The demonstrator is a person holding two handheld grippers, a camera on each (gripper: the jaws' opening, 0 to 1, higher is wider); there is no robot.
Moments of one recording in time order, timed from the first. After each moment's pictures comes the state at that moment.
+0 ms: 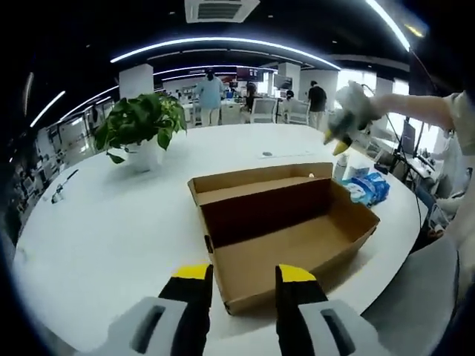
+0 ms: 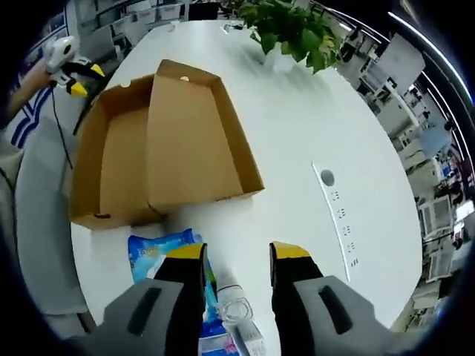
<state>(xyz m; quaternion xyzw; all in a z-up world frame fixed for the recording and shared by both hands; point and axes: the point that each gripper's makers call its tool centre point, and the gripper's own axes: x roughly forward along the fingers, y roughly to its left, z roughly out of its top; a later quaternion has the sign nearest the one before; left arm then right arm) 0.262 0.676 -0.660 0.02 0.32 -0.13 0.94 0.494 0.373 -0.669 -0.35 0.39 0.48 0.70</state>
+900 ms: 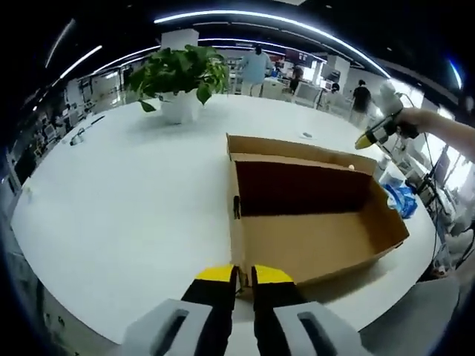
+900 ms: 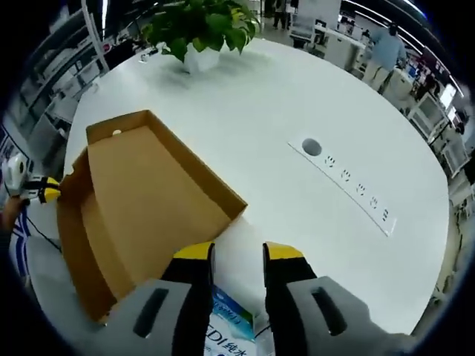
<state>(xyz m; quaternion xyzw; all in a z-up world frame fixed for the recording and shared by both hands) 0.258 0.695 -0.705 -0.07 0.39 -0.04 0.92 0.514 0.403 -0.705 -0.18 0.49 0.36 0.78</state>
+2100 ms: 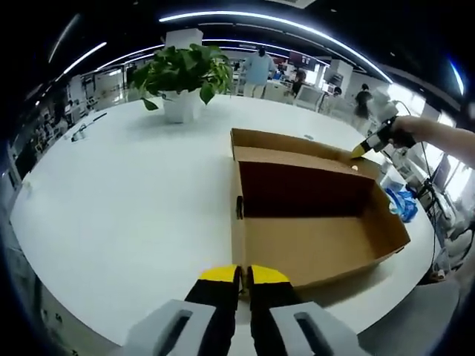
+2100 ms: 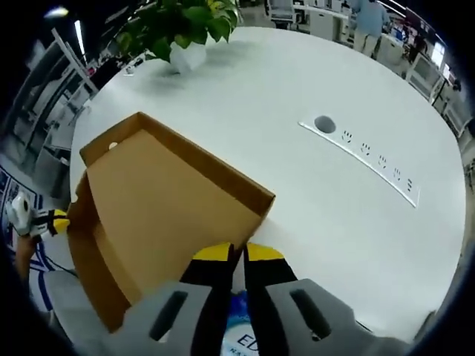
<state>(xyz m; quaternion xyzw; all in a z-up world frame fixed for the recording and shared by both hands) 0.260 0.696 -0.706 -0.06 0.39 -0.04 0.92 0.506 0.421 -0.712 -0.11 0.52 0.34 0.78</state>
